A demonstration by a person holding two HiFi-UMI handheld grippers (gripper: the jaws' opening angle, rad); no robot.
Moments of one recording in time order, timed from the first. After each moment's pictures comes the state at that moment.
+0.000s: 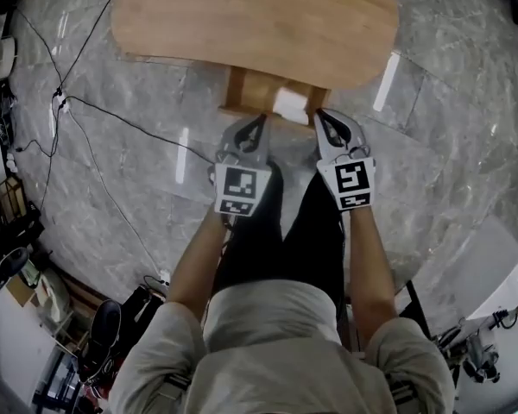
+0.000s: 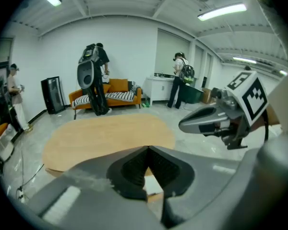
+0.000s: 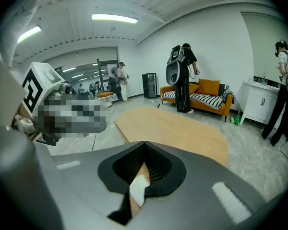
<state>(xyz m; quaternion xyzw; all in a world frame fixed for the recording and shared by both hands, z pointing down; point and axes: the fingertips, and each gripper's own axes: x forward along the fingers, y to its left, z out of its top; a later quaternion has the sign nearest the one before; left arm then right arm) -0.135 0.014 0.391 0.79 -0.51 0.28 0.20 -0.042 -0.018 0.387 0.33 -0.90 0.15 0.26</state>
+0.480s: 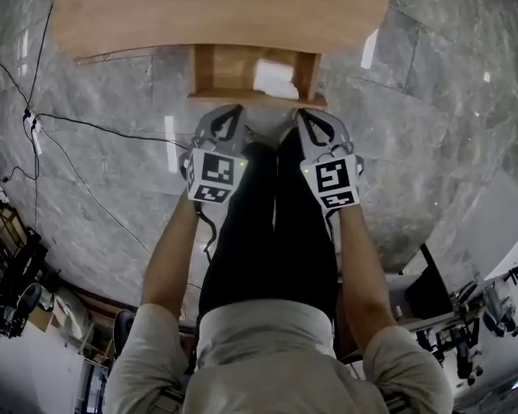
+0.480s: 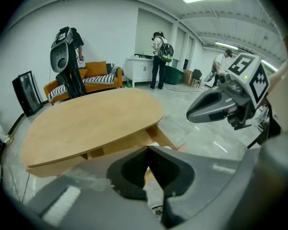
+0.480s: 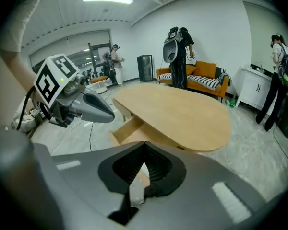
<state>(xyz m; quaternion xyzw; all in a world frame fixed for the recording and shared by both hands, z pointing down) -0.146 0.053 0.534 0.82 -0.39 0.37 0.22 -0.036 0.048 0.514 0.35 -0.85 0.20 0.33</state>
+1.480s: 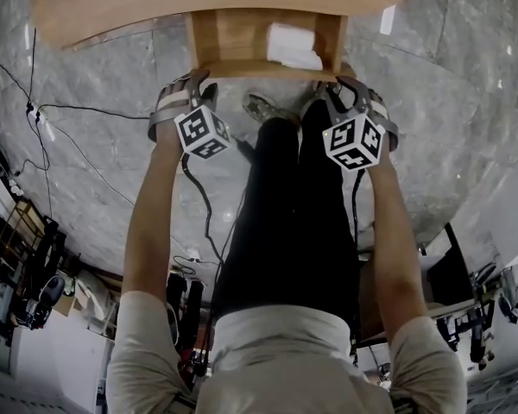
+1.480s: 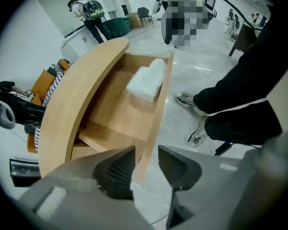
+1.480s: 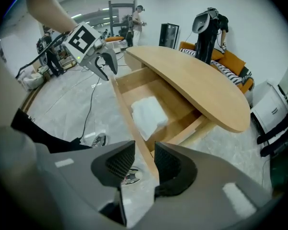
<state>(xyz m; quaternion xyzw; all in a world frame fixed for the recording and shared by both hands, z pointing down) -0.255 0.080 0.695 0.73 -0.17 0.67 0.00 -0.003 0.084 0.663 0.24 -0.80 0.13 0.53</state>
